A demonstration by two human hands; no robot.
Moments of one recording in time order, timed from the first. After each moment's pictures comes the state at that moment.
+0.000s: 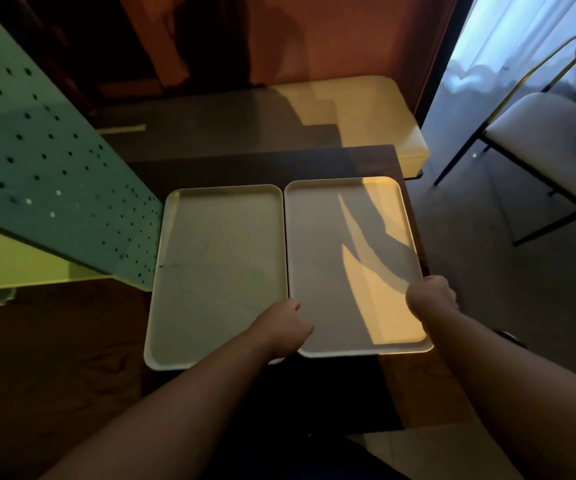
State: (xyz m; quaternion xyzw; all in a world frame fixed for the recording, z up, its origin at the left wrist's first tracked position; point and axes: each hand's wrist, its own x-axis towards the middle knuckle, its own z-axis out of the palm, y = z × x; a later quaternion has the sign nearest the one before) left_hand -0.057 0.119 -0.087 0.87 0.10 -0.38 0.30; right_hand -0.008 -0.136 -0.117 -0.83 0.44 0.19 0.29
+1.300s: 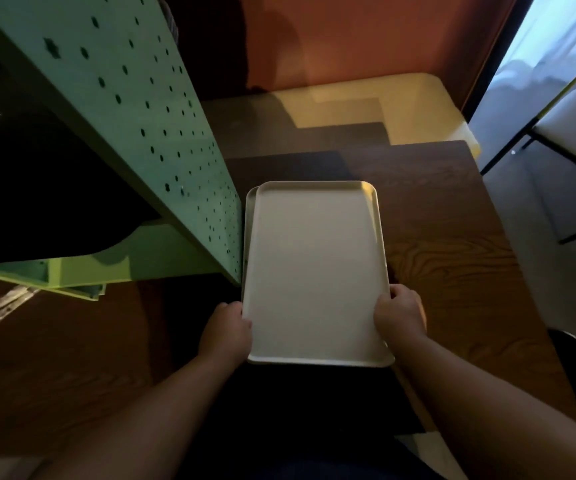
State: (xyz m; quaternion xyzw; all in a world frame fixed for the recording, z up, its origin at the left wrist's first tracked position) left_hand -0.094 0.359 -0.118 0.94 0.21 -0.19 0.22; right_hand -0.059 0.087 -0.120 -0.85 0.35 0.14 0.38
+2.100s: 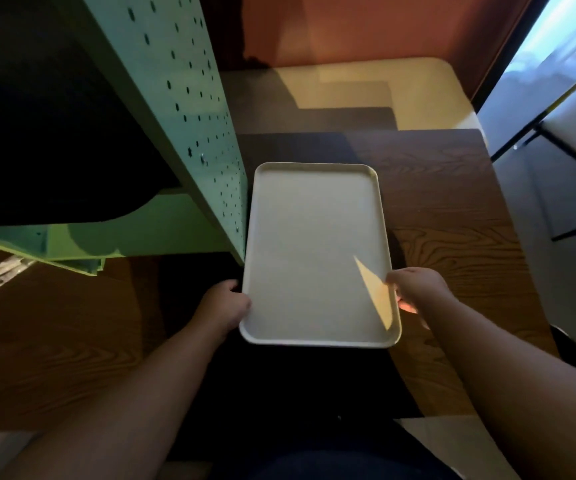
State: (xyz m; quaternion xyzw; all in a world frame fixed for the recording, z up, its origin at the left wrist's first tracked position) left_hand -0.086 0.372 -0.096 0.79 0.34 -0.24 0.44; right_hand -0.032 0.068 -0.092 -0.76 0.40 0.27 0.43
